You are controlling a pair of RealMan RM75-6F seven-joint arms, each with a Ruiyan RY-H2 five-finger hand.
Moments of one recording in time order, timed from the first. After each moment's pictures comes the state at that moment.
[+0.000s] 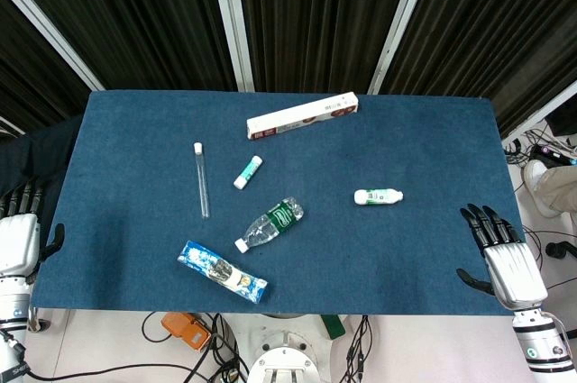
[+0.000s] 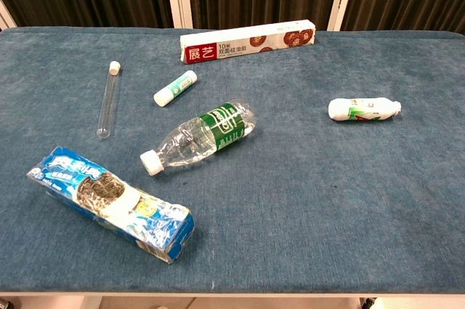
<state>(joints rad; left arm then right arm) -0.12 -1.17 -0.13 -1.64 1.28 1.45 0.16 0.09 -1.08 0.00 -1.76 -1.65 1.48 -0.17</state>
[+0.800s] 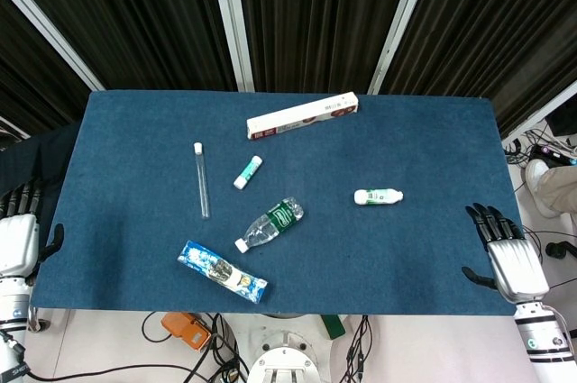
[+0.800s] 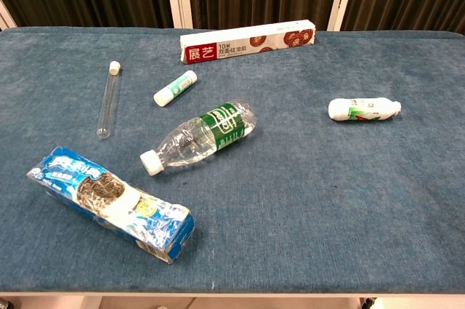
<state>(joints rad) -0.11 -1.17 -0.13 -1.65 1.27 1.45 0.16 0.11 -1.09 0.02 -1.72 -1.54 1.39 -0.17</state>
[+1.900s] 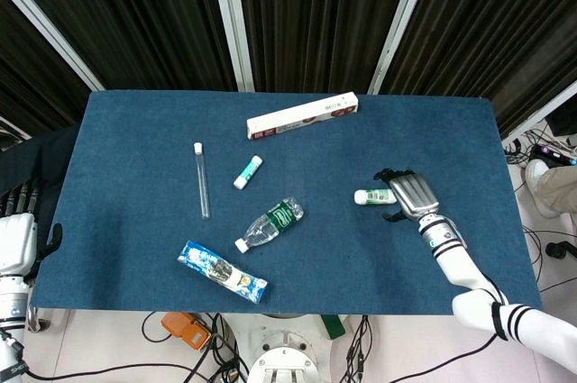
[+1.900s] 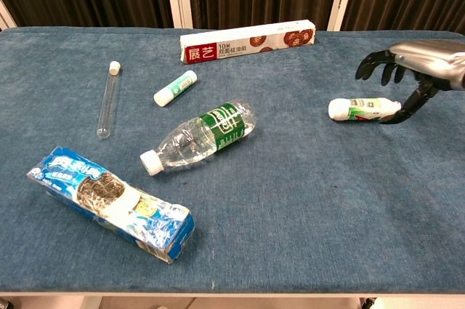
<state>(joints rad) -0.12 -1.16 -0.13 -1.65 1.25 1.43 0.15 0.60 -1.49 0.19 -1.28 -1.30 0.86 -0.13</state>
